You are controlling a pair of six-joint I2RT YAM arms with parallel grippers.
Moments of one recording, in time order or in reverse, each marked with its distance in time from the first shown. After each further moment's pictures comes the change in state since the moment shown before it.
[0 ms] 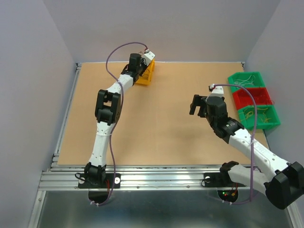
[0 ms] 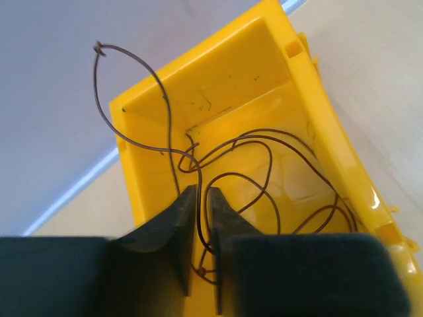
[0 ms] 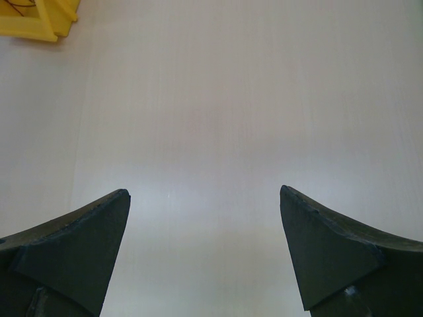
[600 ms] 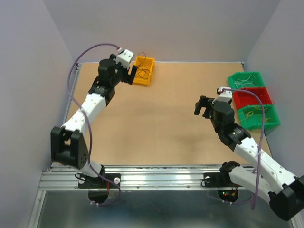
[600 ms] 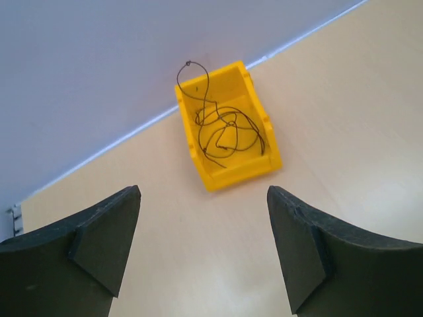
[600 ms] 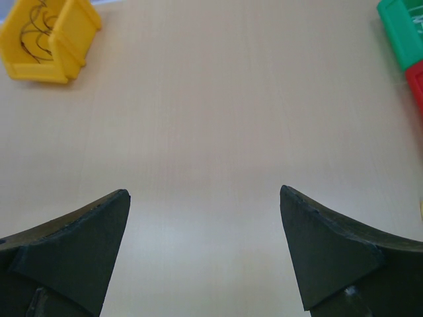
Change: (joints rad) left arm 0.023 -0.930 -0.819 0.071 0.131 -0.220; right arm 0.000 -0.082 -0.035 0.032 0.069 -0.017
